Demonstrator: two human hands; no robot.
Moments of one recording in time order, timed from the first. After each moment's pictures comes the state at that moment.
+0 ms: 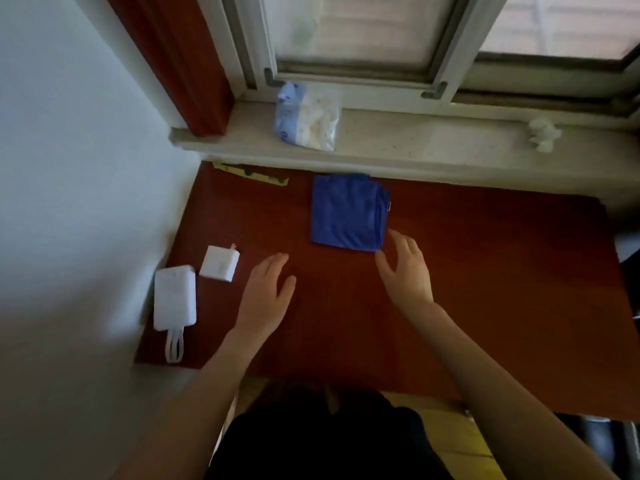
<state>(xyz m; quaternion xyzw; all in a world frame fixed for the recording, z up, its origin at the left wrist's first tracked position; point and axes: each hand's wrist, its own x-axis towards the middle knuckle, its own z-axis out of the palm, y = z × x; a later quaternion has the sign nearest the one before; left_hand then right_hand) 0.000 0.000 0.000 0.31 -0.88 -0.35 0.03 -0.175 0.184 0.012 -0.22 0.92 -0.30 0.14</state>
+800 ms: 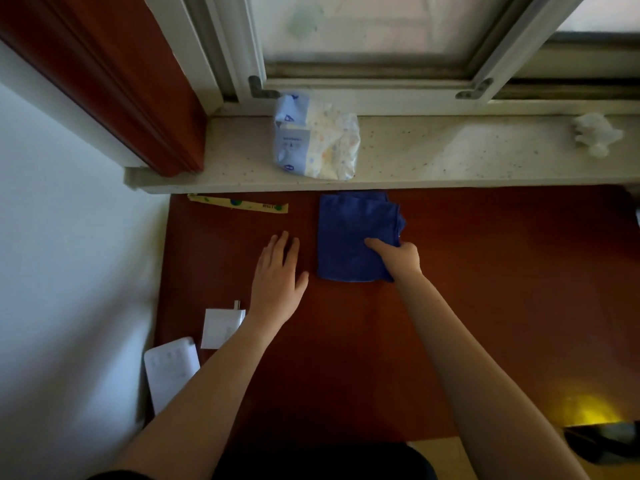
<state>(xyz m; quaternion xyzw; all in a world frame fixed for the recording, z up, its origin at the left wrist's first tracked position) -0.096 -0.109 -0.078 0.18 -0.96 -0.18 -0.06 -0.243 0.061 -0.030 0.23 0.79 -0.48 0.31</state>
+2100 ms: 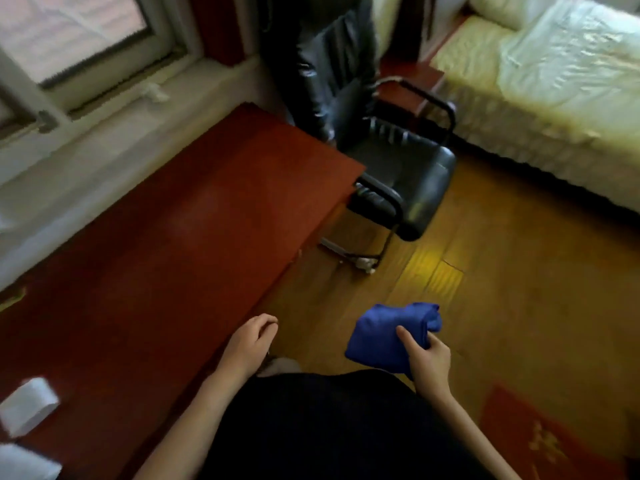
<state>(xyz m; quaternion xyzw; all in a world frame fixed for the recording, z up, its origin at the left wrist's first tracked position) 0.074 0.196 -0.001 -0.10 -0.89 -0.33 -0.31 0.228 0.450 0.033 0.51 0.61 -0.60 -0.11</state>
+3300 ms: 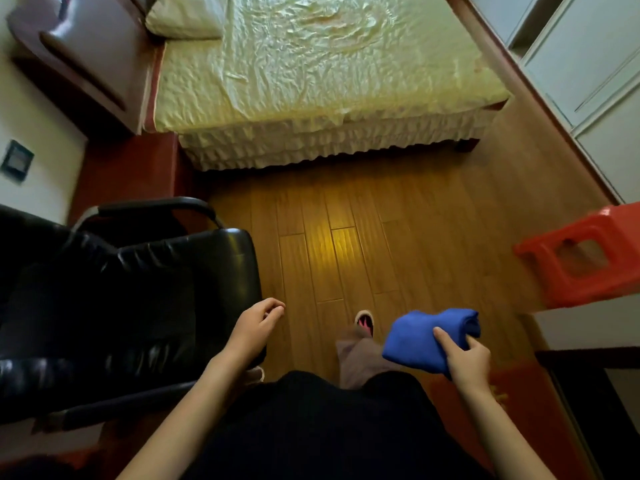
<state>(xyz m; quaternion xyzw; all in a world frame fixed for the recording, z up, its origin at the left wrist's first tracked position) -0.072 0.914 0.008 -0.40 -0.77 -0.24 -0.43 0.265 0.990 0.018 0.73 0.40 -0.45 -0.31</state>
